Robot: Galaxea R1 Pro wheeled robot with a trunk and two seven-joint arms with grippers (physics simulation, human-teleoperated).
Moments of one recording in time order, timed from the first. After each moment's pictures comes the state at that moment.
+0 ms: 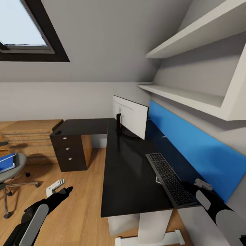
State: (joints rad) left arm -0.24 0.15 0.09 -1.33 0.76 0.55 0.34; right arm -0.73 -0.28 0.08 -0.33 -0.64 0.14 -0.07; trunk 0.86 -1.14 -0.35
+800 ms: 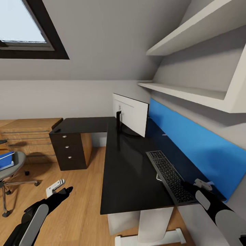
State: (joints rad) left arm -0.24 0.15 0.09 -1.32 0.77 0.55 0.34; right arm -0.73 -0.28 0.08 -0.33 -0.64 0.14 -0.06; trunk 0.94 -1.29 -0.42
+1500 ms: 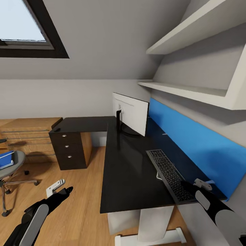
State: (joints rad) left arm -0.24 0.15 0.09 -1.32 0.77 0.55 0.34; right arm -0.73 -0.28 0.08 -0.33 -0.64 0.13 -0.06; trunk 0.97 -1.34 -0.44
